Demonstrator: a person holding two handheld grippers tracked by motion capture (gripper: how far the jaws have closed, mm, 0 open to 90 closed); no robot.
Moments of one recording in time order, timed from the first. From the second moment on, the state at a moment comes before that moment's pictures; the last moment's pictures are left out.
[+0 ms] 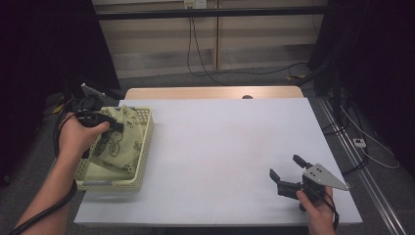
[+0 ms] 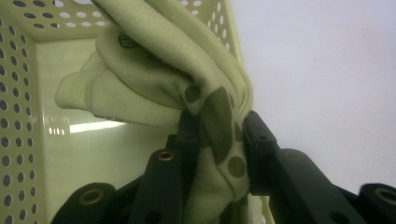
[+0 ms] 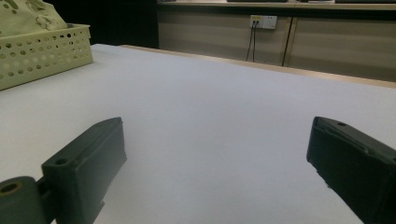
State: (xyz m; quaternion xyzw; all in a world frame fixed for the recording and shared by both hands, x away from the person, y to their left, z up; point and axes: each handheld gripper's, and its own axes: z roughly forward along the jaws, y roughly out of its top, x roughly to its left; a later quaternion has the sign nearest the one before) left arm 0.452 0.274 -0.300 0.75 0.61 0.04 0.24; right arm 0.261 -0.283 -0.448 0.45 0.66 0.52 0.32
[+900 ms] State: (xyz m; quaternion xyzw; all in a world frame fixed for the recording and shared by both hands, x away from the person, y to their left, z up) left arm 0.451 0.272 -0.317 0.75 0.61 0.02 0.23; right arm 0.261 -0.283 -0.448 0.44 0.66 0.52 0.32
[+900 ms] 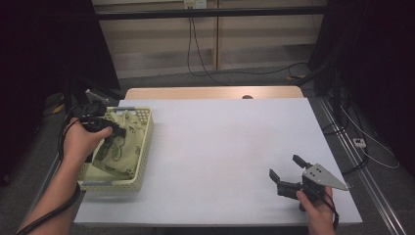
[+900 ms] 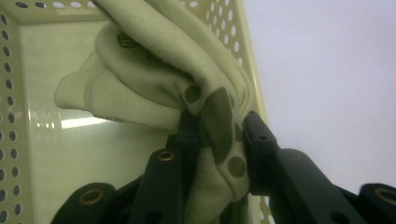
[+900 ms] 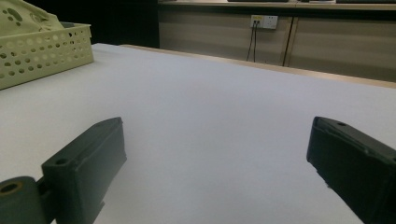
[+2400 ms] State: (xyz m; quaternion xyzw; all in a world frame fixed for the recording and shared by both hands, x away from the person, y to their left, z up) left arm 0.451 0.264 -0.343 0.76 0.61 0.01 0.23; right arm 0.262 -0.282 -0.448 0.44 0.66 0.52 0.32
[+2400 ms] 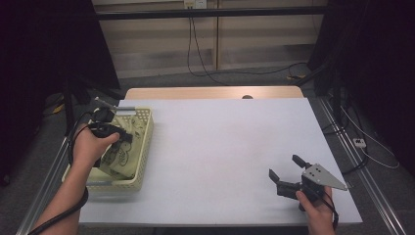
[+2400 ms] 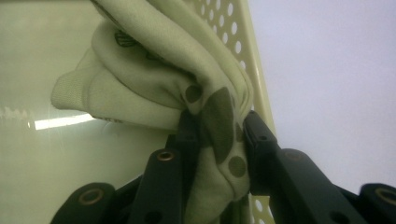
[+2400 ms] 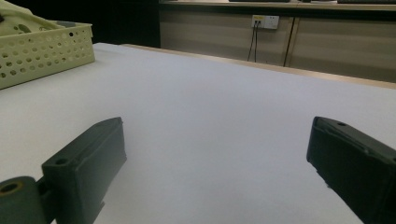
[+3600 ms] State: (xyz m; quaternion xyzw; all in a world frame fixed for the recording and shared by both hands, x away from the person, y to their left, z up) left arm 0.448 0.283 -0.365 0.74 0.62 0.02 0.25; right arm 0.262 -0.282 -0.448 0.44 0.66 0.52 0.32
